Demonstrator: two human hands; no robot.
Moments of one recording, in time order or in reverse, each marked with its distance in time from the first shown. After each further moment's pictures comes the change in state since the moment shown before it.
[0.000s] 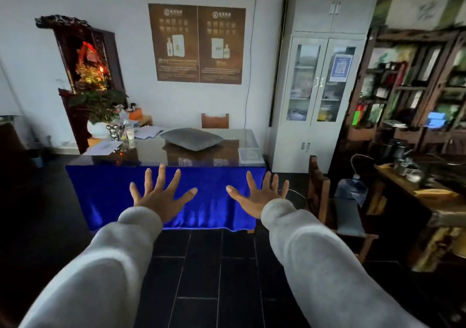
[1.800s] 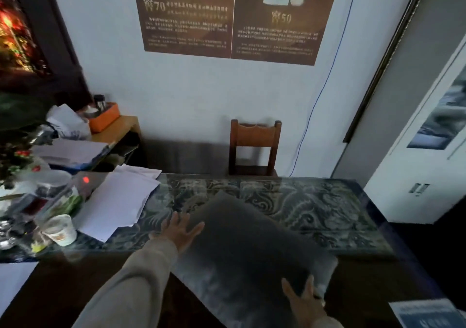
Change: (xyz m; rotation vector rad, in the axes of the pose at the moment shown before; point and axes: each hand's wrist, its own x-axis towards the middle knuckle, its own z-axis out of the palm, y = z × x) left_hand 1.389 -0.257 0.235 -0.057 -0.493 0.029; right_hand 1.231 -0.340 0.226 0.439 -0.357 0.665
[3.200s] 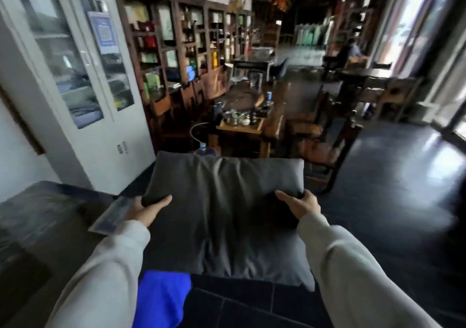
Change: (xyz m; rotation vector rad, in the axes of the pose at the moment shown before) left_hand -0.512 0.477 0.216 -0.581 -0.298 0.697; right_hand -0.491 0.668 -0.169 1.174 0.997 0.465
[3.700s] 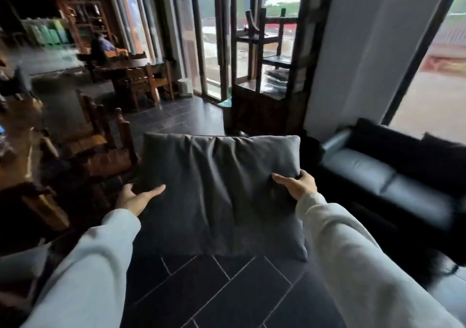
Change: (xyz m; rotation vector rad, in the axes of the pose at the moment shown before) left_hand -0.333 0.198 0.530 0.189 -0.861 0.397; right_hand -0.087 0.257 -0.559 0.323 0.872 0.245
